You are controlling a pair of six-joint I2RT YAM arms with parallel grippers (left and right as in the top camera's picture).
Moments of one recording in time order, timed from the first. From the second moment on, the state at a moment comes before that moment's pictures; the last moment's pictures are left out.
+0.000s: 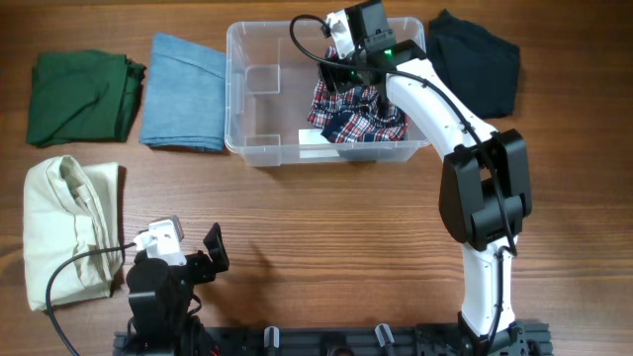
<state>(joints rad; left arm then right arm) 0.07 0.01 0.16 -0.73 0.06 -0.23 0.38 2.22 1.84 -0.54 -0.12 -0.11</state>
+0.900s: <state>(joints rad) 0.07 0.01 0.16 -0.73 0.06 -0.24 0.42 2.29 1.84 -0.49 -0.22 -0.11</state>
